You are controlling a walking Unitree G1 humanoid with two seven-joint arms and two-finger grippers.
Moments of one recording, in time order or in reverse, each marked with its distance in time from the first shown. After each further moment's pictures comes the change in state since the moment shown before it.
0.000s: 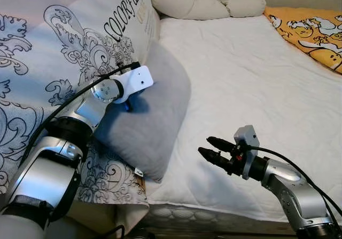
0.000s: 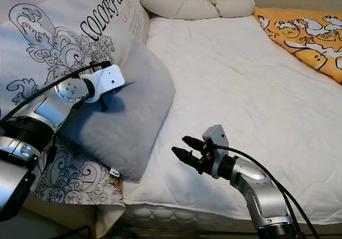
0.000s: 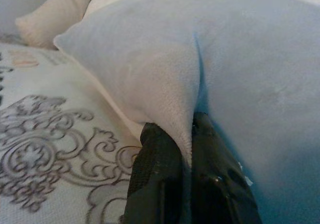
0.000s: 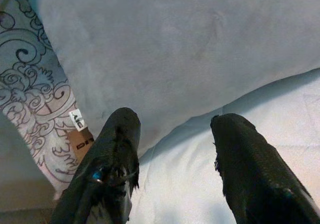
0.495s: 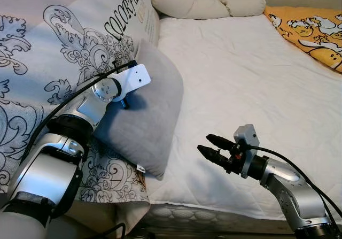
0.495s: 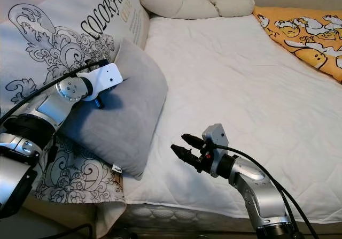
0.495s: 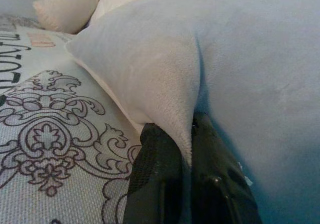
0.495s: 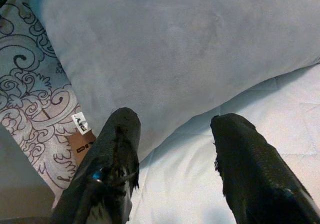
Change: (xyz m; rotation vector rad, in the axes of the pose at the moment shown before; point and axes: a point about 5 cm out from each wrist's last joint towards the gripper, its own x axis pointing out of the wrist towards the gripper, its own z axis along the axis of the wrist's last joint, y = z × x) left arm 0.003 0.003 -0.005 -0.008 0.054 0.070; right arm 0.001 0.000 0.002 -0.013 -0.020 -0.008
